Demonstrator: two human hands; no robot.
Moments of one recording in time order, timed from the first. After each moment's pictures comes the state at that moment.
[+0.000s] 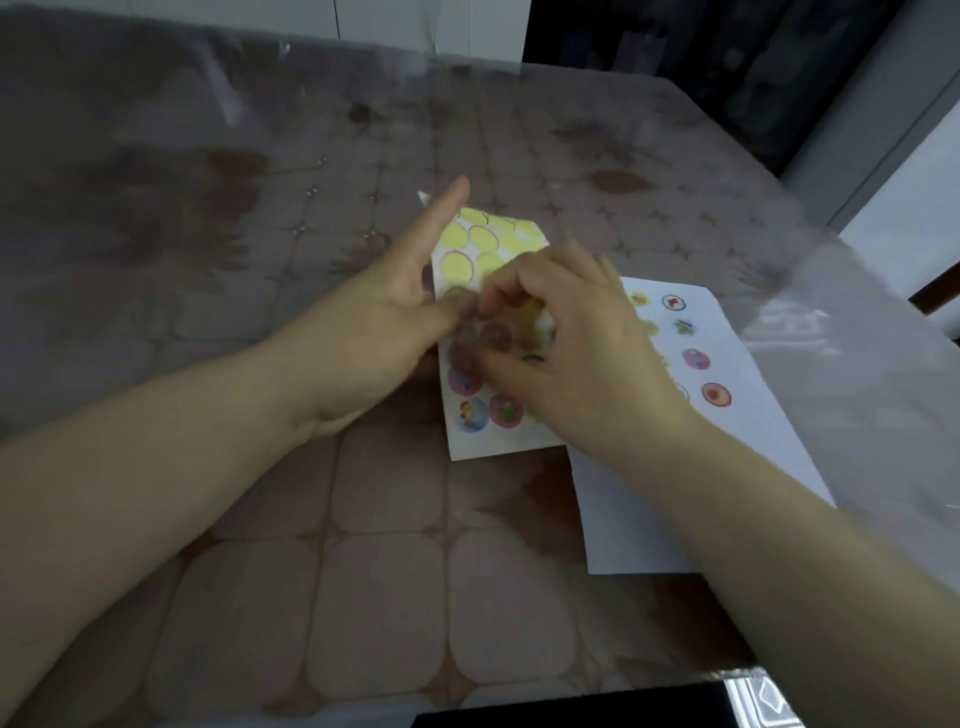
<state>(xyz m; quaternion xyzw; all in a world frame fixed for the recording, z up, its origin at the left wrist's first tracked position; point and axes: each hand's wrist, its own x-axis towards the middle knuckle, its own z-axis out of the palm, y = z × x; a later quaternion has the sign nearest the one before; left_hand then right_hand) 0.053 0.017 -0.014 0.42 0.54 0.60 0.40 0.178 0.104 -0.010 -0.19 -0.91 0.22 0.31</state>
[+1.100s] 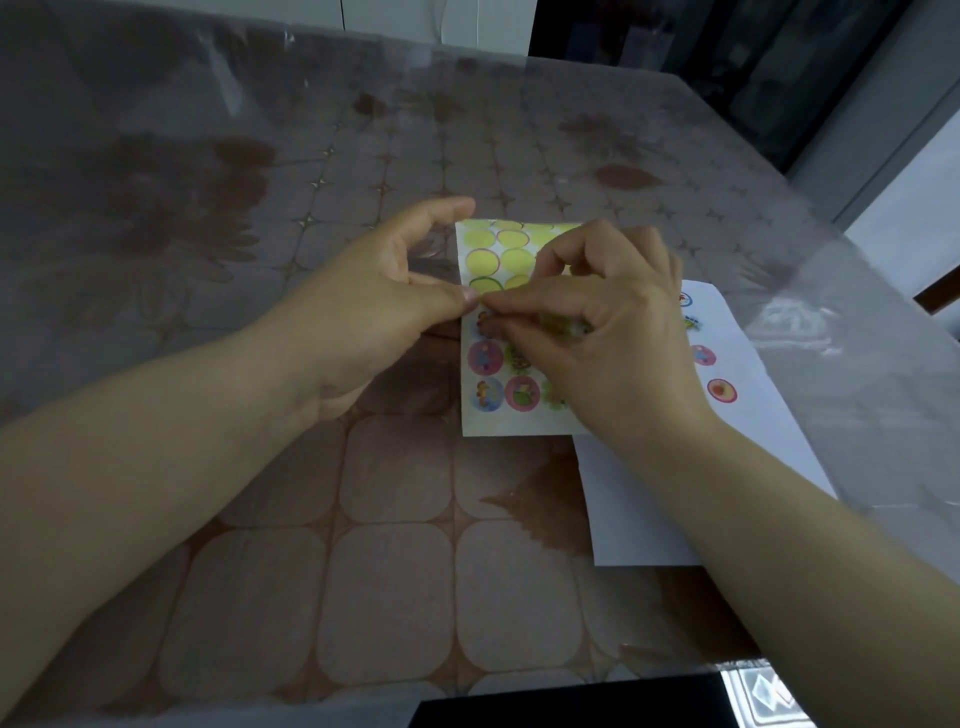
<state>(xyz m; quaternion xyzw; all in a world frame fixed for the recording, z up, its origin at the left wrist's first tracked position) 0.054 0.013 -0.001 0.38 0.64 0.57 0.35 0.178 0.117 -0.020 -0.15 -0.89 0.12 0.42</state>
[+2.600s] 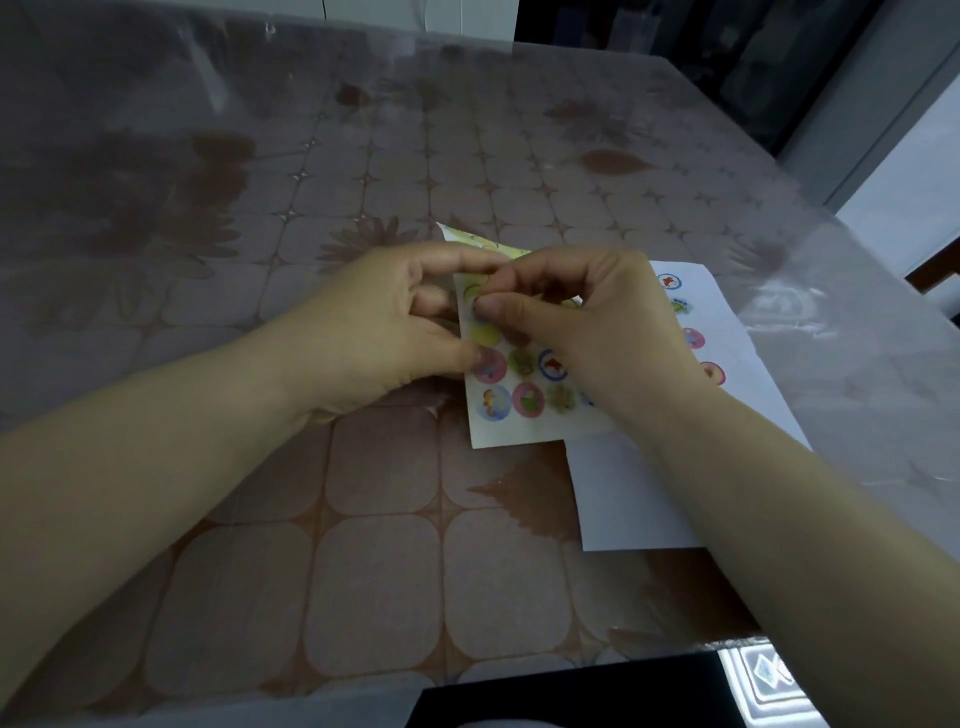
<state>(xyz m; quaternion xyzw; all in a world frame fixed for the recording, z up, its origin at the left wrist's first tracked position) 0.061 0.011 -0.005 0.44 0.61 0.51 0.41 0.185 0.107 0.000 -0.26 -0.80 0.48 0.26</state>
